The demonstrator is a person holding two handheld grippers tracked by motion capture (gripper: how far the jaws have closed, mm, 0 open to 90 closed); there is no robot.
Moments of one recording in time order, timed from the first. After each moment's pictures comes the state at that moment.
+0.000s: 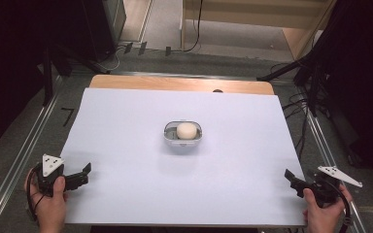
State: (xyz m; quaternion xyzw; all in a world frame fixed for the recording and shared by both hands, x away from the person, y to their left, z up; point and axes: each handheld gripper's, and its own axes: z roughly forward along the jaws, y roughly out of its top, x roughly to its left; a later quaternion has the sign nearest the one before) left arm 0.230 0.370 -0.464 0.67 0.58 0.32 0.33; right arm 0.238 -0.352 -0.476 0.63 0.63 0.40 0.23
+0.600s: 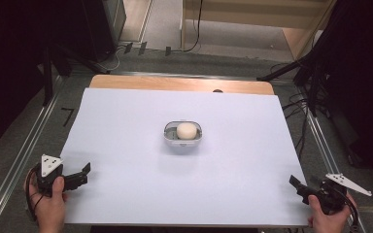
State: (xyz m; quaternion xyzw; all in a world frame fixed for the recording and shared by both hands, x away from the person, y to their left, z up) left arm 0.230 0.371 -0.464 0.67 0.58 0.32 0.33; right arm 0.224 -0.369 -0.487 0.63 0.62 0.43 0.20
